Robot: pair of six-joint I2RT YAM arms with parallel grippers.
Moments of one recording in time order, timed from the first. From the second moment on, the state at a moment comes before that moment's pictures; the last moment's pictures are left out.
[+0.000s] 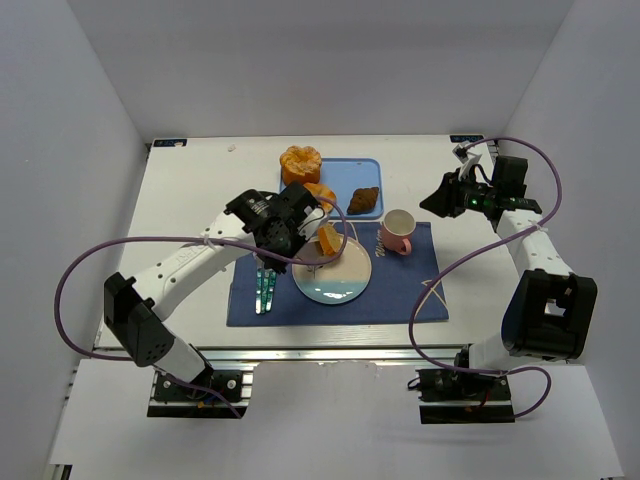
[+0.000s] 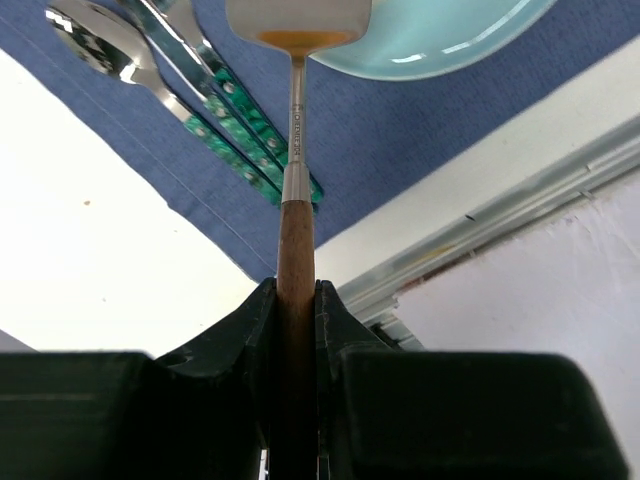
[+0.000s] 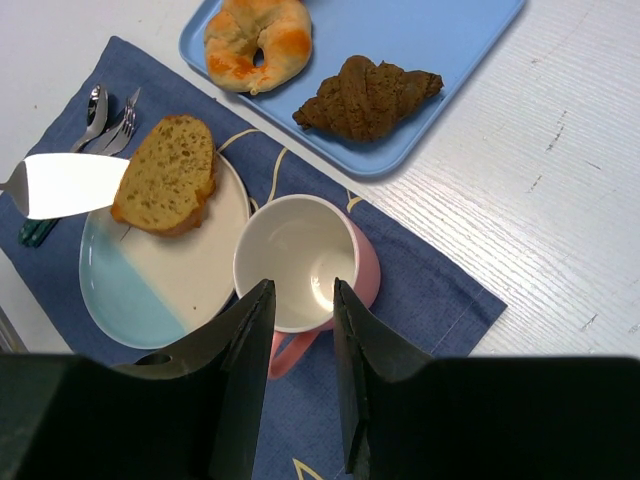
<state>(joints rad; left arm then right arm) -0.79 1.53 1.51 -1.25 -0.13 -0.03 -0.10 1.48 1.10 -0.29 -0.89 -0.19</state>
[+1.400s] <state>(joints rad) 0.12 1.26 0.93 -0.54 0.01 -0.16 -0.10 1.48 1.13 -0.30 -0.91 -0.18</state>
